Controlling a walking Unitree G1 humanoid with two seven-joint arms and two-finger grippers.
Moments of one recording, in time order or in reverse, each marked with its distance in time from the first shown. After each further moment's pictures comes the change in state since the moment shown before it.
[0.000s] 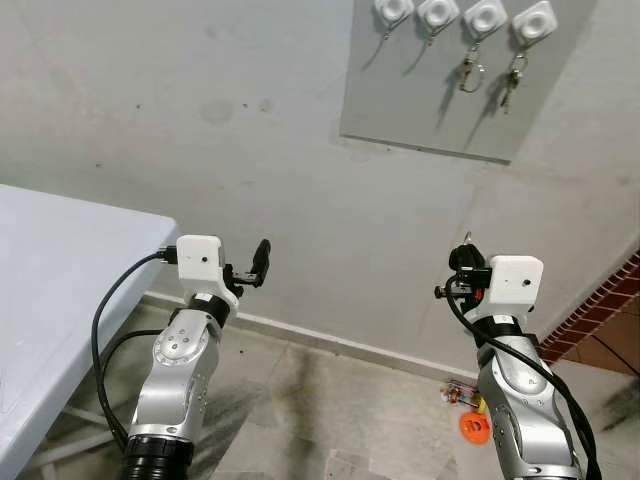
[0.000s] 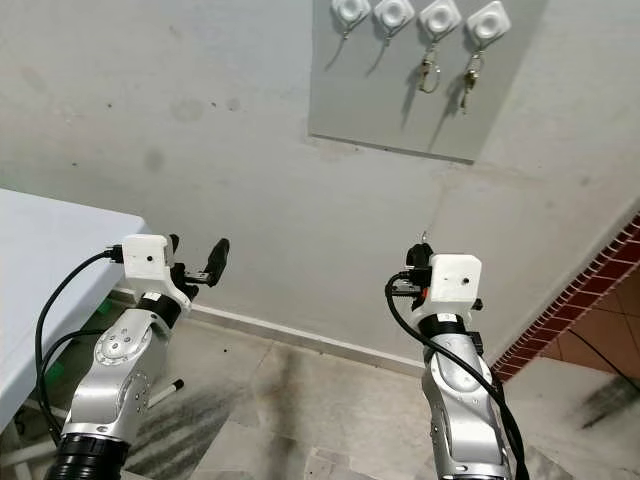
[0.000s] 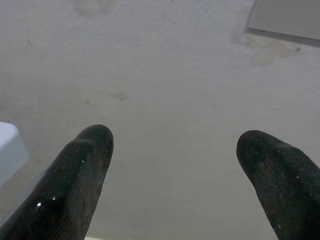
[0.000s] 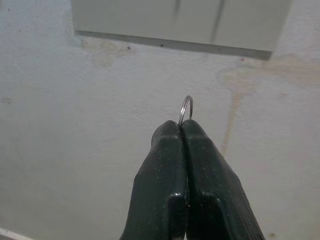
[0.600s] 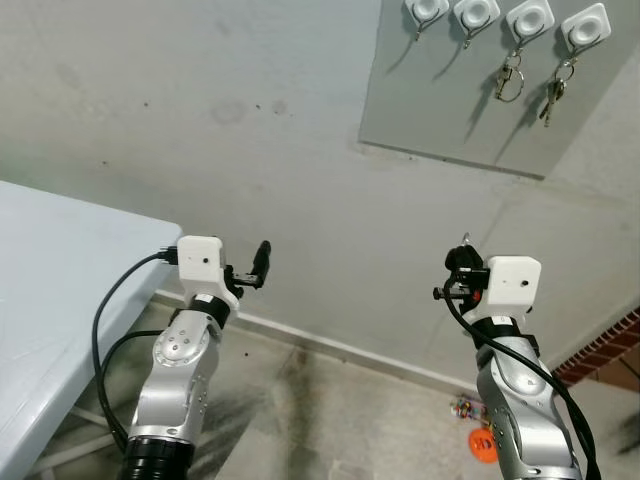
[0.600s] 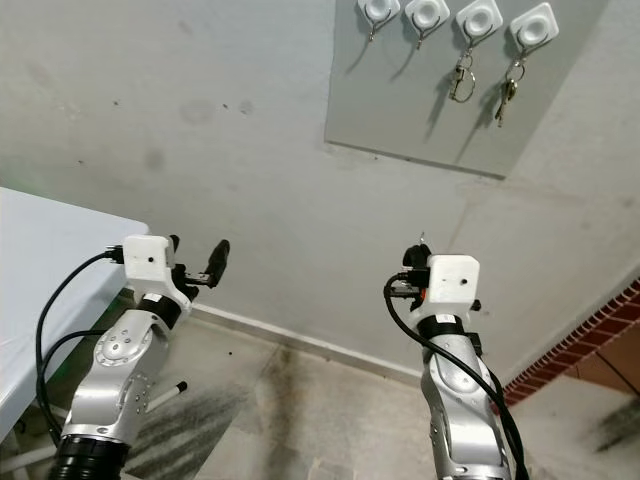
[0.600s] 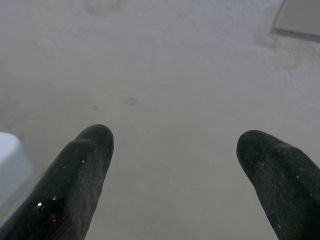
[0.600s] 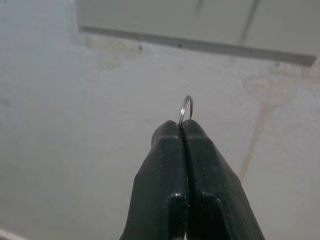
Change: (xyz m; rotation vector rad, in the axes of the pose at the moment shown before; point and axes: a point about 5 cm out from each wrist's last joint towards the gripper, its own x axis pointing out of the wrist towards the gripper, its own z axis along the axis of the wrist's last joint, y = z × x) left arm -0.001 -0.004 -0.001 0.008 0.003 -0.015; right arm -0.001 -0.001 -0.002 -0.004 0.009 -0.001
